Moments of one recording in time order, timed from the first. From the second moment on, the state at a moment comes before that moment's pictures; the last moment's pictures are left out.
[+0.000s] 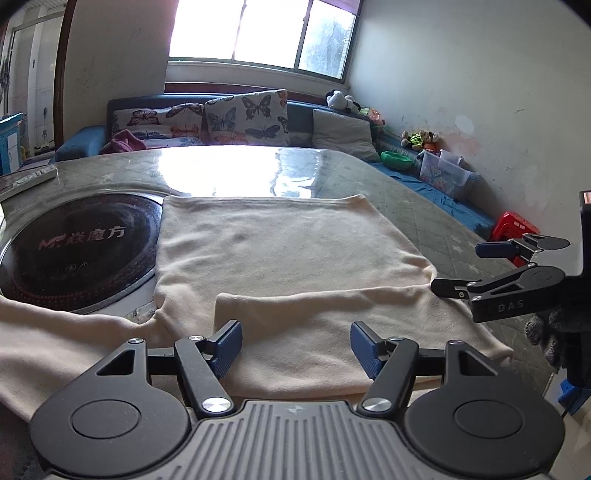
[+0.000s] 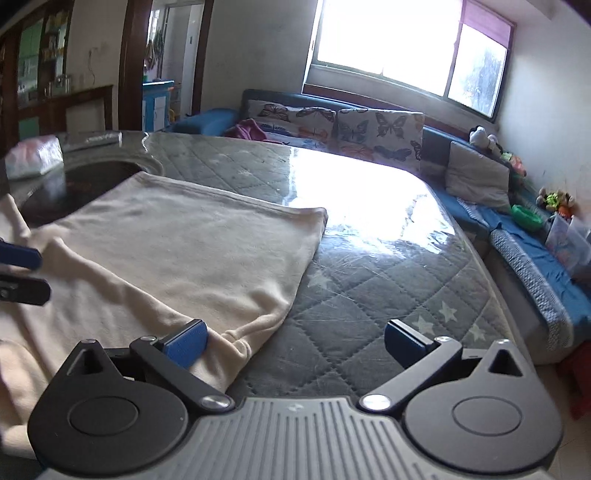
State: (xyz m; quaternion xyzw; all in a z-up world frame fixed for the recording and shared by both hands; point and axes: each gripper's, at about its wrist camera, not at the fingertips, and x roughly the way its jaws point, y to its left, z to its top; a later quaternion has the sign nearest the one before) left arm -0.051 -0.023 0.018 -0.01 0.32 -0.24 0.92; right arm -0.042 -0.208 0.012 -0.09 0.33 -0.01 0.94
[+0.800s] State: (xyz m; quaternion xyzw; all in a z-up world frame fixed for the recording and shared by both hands) left arm -0.067 -0.019 0.017 0.03 0.31 -0.22 0.93; right arm -0.109 -0.190 0.016 -0.20 0.26 0.01 0.94
